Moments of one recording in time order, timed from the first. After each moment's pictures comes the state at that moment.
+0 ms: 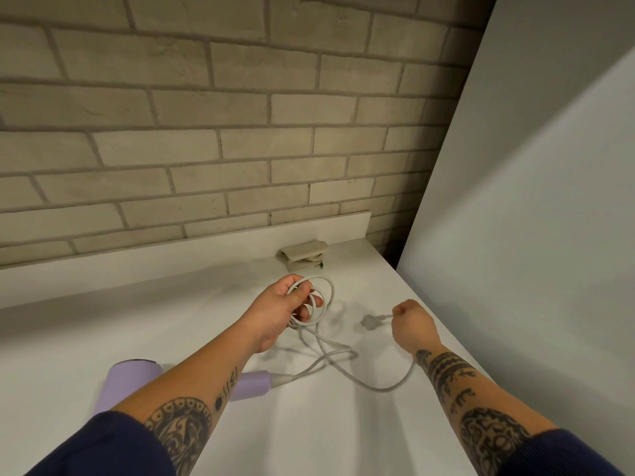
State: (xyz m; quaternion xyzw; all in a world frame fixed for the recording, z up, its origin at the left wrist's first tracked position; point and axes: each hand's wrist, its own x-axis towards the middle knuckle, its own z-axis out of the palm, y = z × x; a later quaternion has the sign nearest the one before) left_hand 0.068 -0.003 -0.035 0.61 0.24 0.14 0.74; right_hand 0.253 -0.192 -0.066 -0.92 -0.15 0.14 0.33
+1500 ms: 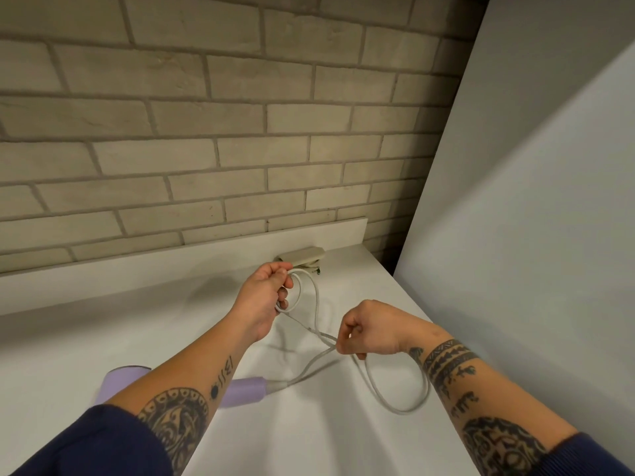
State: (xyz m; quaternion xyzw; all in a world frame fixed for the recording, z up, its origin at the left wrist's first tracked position) left_hand 0.083 0.011 -0.022 0.53 0.30 0.26 0.75; right_hand 0.209 -0.178 0.014 -0.80 -0.49 0.31 0.13
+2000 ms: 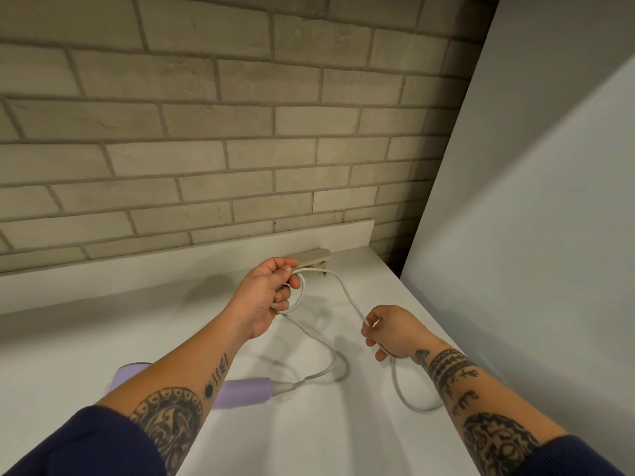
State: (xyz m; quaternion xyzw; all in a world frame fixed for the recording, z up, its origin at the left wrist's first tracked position) left_hand 0.067 0.019 -0.010 0.51 0.23 0.24 0.80; right_hand 0.238 -0.183 -0.034 -0.87 -0.30 0.30 0.26
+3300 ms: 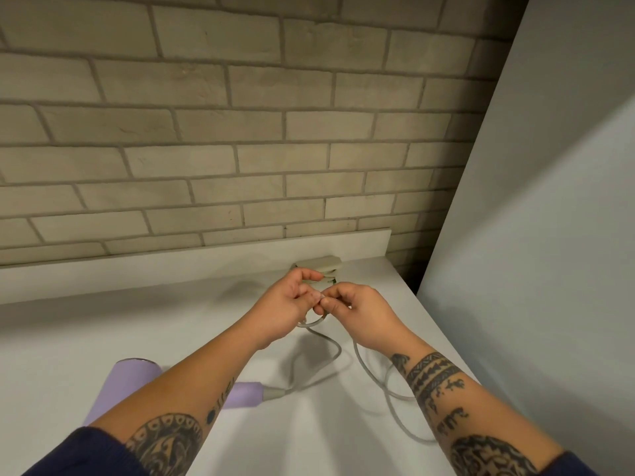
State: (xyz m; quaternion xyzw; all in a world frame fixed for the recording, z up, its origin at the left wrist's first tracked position) left_hand 0.088 -0.012 -0.010 0.76 0.22 0.21 0.58; right_hand 0.224 -0.134 -0.003 -0.73 -0.51 0.21 0.41
